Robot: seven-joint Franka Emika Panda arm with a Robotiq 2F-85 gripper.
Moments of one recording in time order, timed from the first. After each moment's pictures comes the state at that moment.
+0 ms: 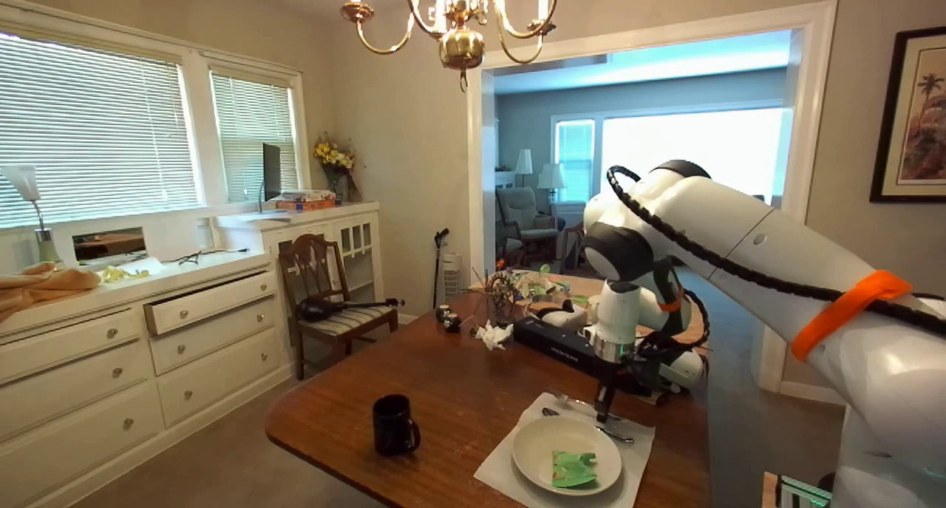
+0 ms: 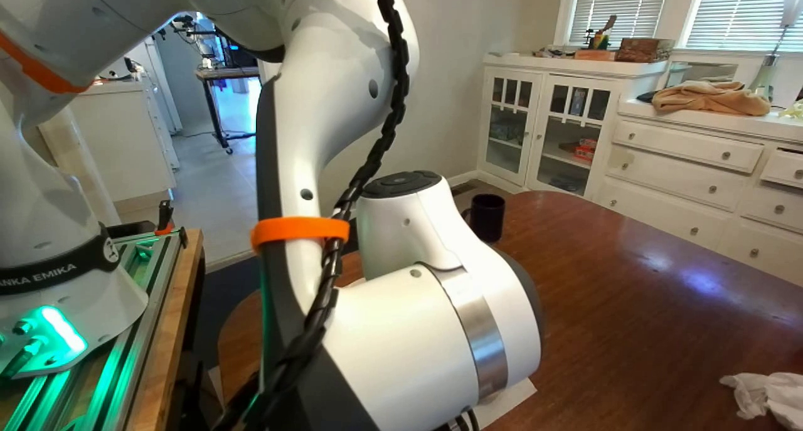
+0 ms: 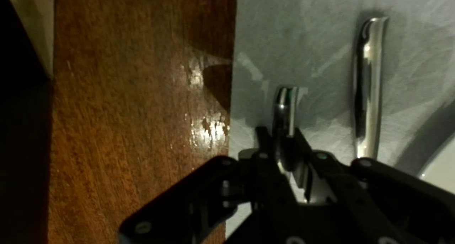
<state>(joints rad) -0.12 1.01 -0.80 -1.80 -1.99 3.90 1.46</state>
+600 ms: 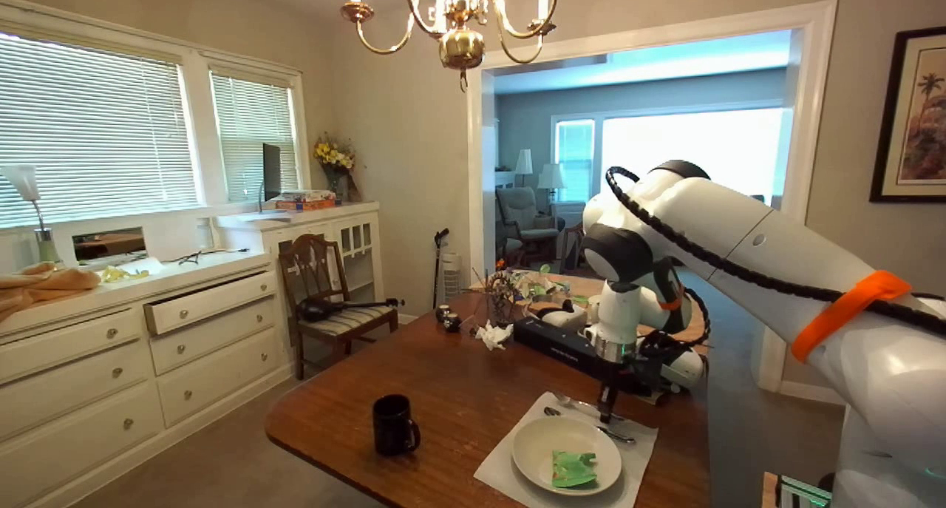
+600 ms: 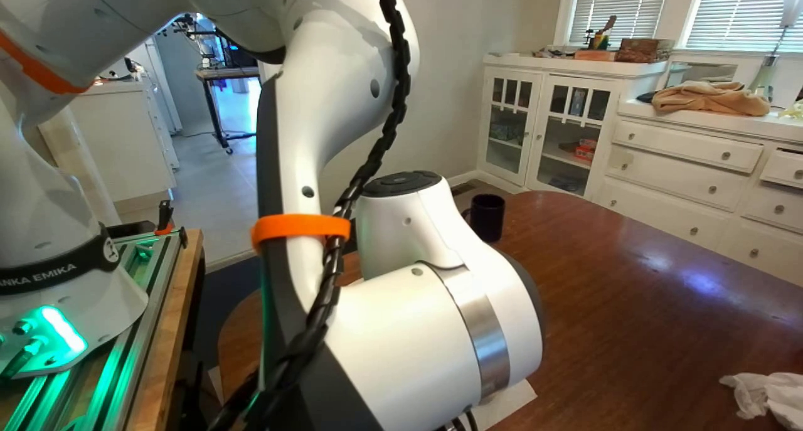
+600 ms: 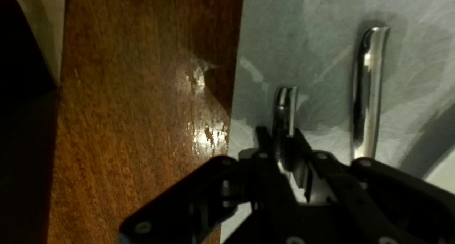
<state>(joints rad) -0.11 1.02 -0.81 -1.80 -2.01 3.90 1.45</state>
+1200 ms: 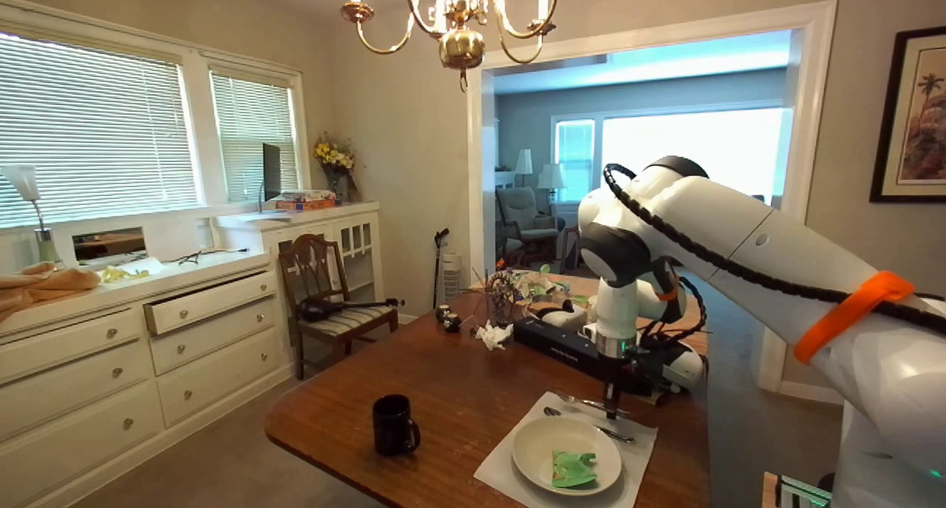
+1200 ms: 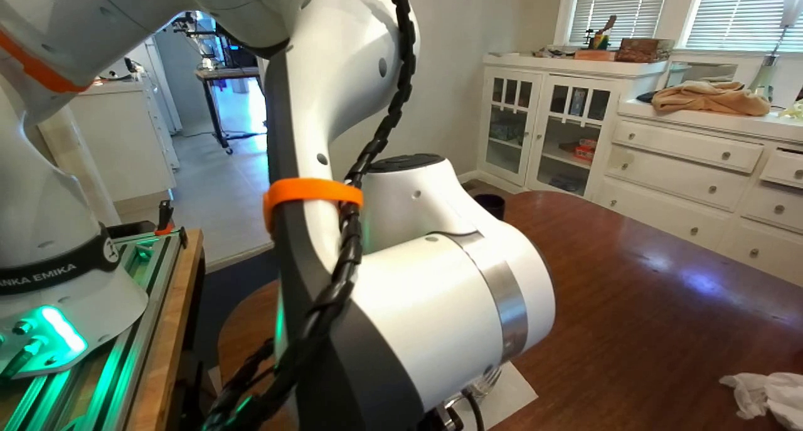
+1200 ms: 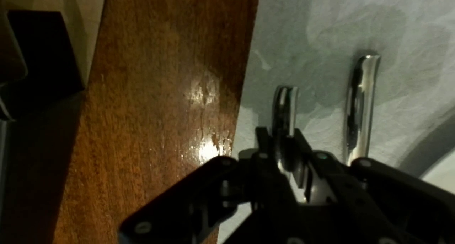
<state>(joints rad) -0.06 1.01 -0.85 -1.80 -2.10 3.90 1.49</state>
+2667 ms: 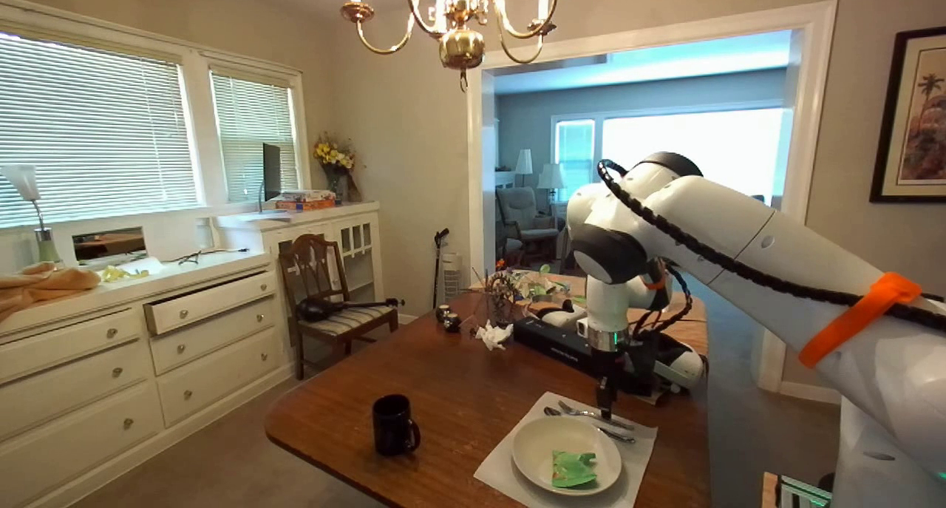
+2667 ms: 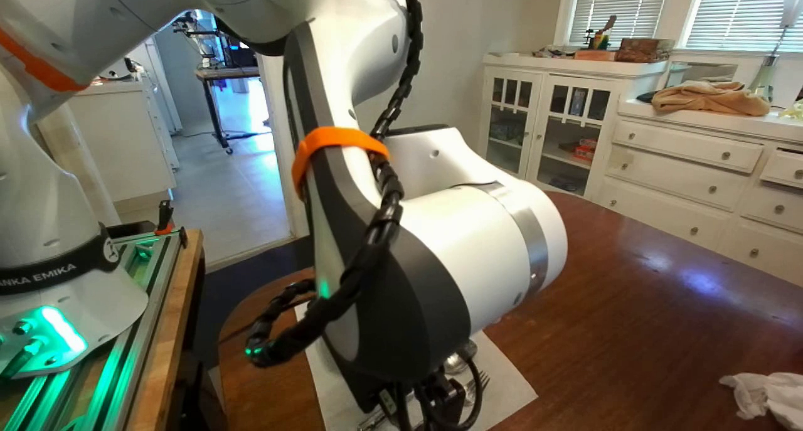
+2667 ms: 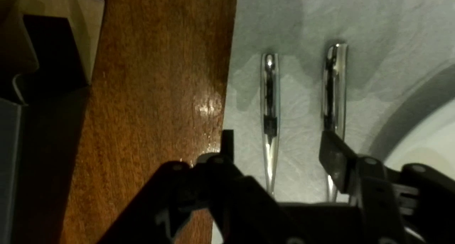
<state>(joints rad) 0.03 1.00 -0.90 -1.79 -2.19 3.93 1.66</state>
